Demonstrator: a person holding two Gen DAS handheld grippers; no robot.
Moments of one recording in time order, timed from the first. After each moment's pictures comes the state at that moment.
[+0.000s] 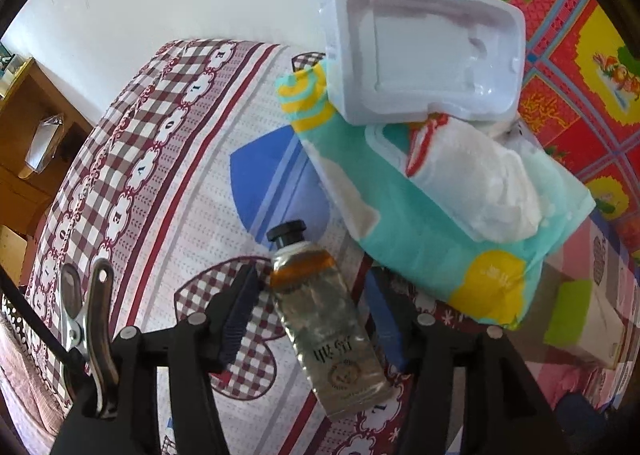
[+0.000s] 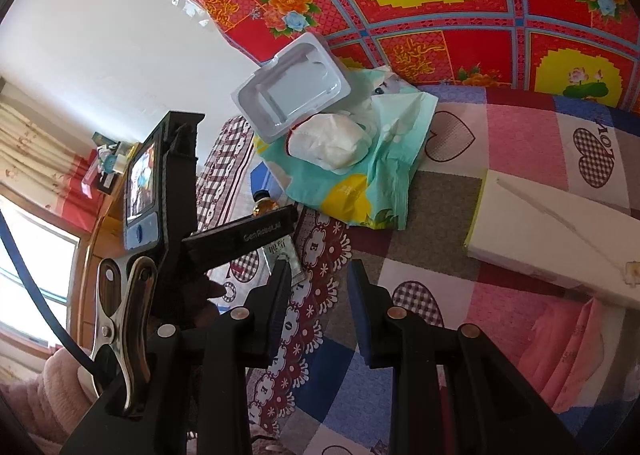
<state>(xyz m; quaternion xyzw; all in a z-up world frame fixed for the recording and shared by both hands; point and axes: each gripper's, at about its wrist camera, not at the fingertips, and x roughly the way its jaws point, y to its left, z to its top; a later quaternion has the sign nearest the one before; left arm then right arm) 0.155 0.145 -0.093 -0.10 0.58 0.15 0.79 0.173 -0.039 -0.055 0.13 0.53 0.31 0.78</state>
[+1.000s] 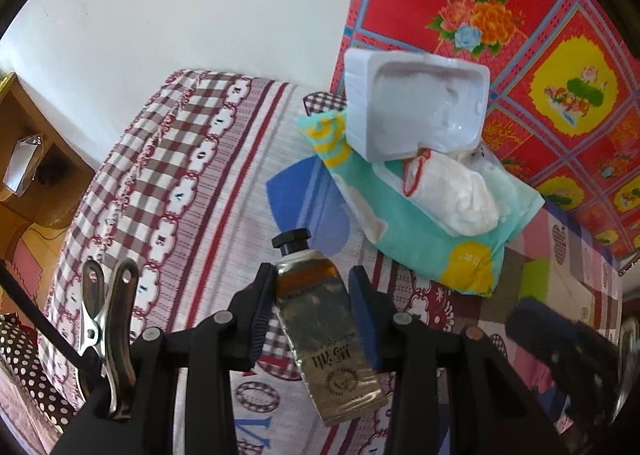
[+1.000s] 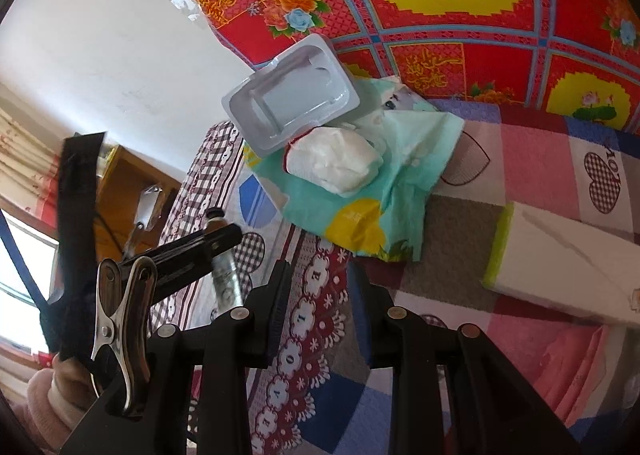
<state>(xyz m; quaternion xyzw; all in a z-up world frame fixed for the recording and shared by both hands) 0.133 0.207 -0.051 -0.11 0.56 0.08 0.82 0.194 -0.001 -0.057 0.10 0.53 0.28 0.80</state>
